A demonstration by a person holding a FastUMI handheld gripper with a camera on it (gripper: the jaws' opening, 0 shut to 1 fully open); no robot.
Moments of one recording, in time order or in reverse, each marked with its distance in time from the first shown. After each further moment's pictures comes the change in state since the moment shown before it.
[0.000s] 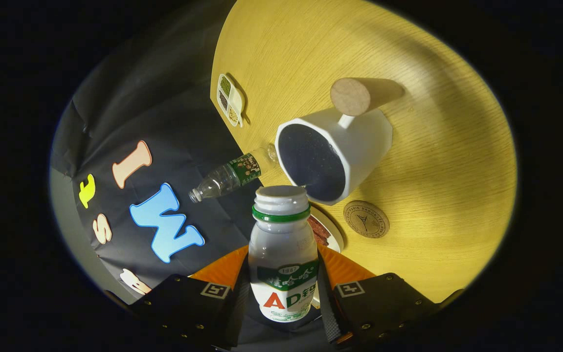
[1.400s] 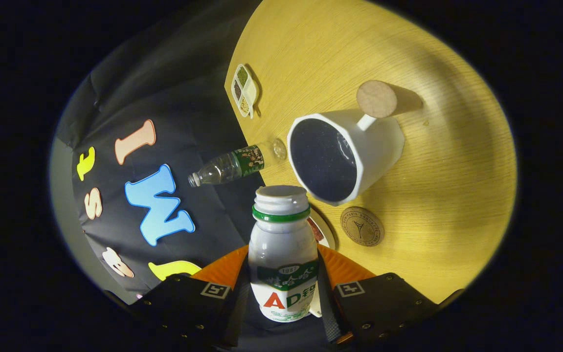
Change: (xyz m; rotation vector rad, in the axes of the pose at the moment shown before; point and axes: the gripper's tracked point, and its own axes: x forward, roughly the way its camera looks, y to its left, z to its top) arm 0.001 -0.009 -0.007 -0.176 0.015 -0.007
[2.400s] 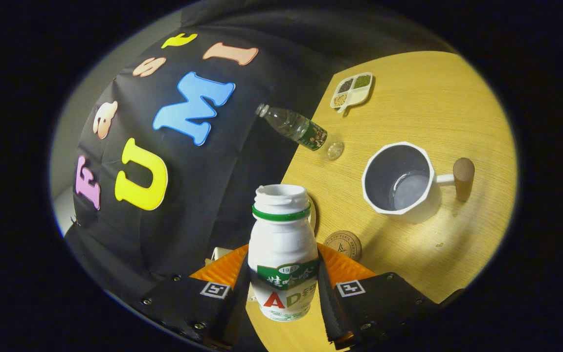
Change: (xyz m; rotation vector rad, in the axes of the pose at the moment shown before) arm -0.008 -0.013 -0.046 -0.847 0.037 0.015
